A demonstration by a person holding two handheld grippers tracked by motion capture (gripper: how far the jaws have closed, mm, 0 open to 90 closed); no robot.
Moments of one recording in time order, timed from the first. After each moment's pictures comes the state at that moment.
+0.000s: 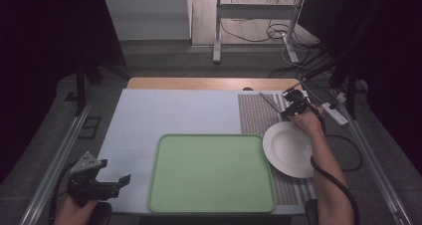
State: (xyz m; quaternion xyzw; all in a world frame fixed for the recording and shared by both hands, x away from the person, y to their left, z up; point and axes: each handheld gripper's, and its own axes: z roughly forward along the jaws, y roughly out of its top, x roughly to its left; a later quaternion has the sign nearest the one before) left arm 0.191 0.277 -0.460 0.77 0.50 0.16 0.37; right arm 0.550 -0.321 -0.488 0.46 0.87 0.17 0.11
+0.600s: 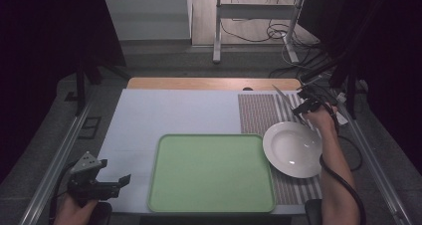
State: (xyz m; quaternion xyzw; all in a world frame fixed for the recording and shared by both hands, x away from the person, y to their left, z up) left arm 0.191 0.277 -0.460 0.77 0.50 0.16 0.36; right arm 0.546 -0.359 -0.468 0.48 0.85 0.18 0.12
